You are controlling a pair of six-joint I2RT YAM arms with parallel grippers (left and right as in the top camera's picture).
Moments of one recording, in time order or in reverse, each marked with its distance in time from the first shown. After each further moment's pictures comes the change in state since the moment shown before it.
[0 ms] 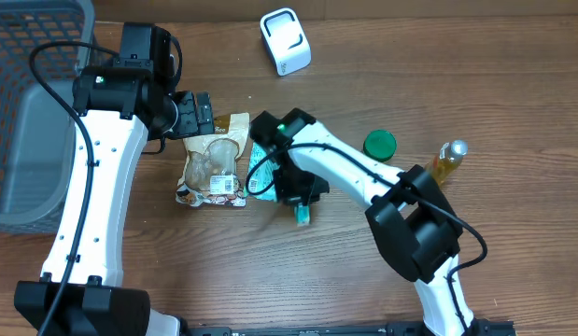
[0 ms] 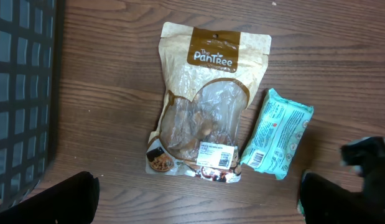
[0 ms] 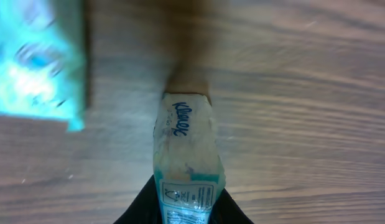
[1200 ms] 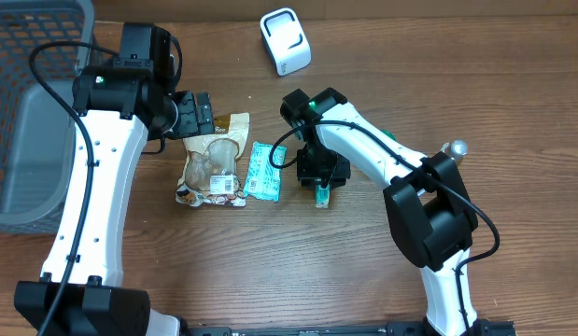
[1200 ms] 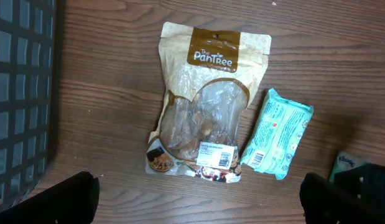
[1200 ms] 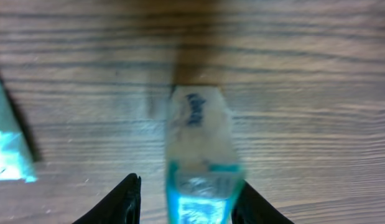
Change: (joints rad) left arm 0.000 0.000 0.000 0.000 0.000 0.000; right arm -0.135 0.000 0.000 0.002 -0.020 0.003
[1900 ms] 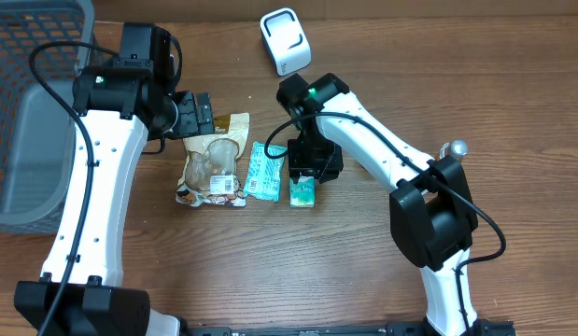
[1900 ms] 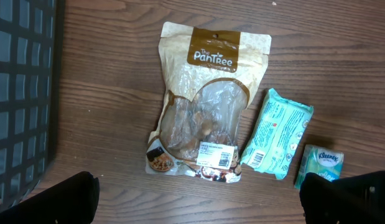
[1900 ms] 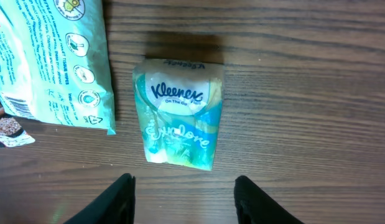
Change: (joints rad) left arm 0.000 0.000 0.000 0.000 0.000 0.000; right arm -0.001 0.000 0.135 -0.079 -0.122 -0.045
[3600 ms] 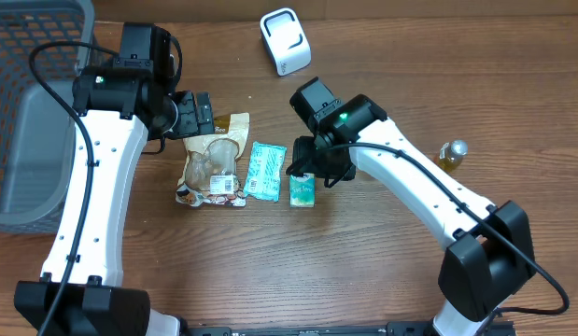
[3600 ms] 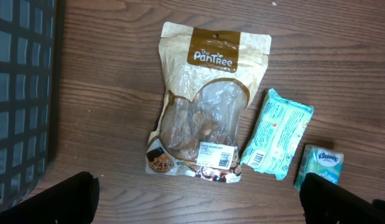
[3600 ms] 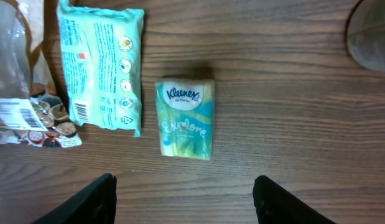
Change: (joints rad) left arm 0.000 0.000 0.000 0.000 0.000 0.000; right arm 0.022 -0.327 -0.291 0.257 0.105 0.114
